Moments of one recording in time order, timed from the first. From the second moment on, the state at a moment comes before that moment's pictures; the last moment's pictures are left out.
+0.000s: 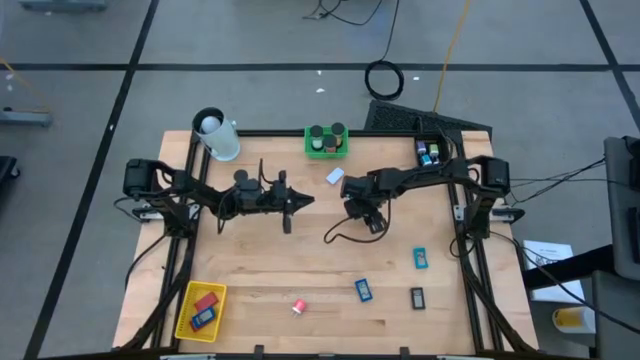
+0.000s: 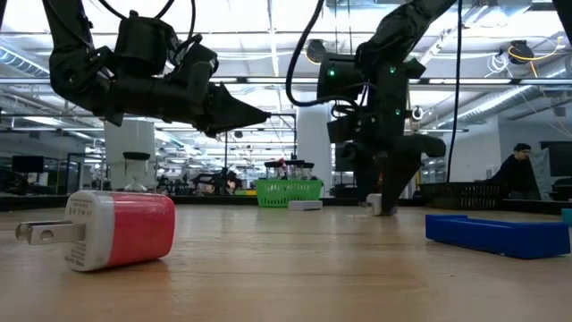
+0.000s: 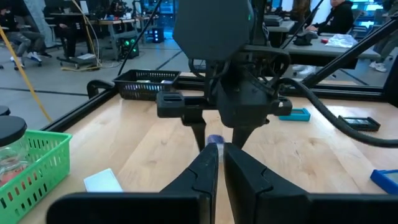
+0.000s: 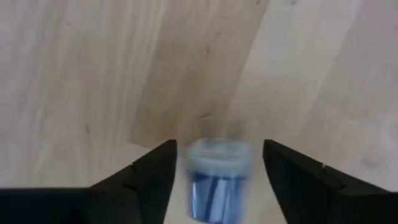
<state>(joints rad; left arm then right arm) 0.13 1.64 0.42 1.15 0.03 0.00 -0.18 1.80 1.11 -0.69 -0.03 -0.51</state>
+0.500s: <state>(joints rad) 0.14 1.64 0.42 1.15 0.03 0.00 -0.18 1.79 1.11 -0.75 -0.02 -0.35</state>
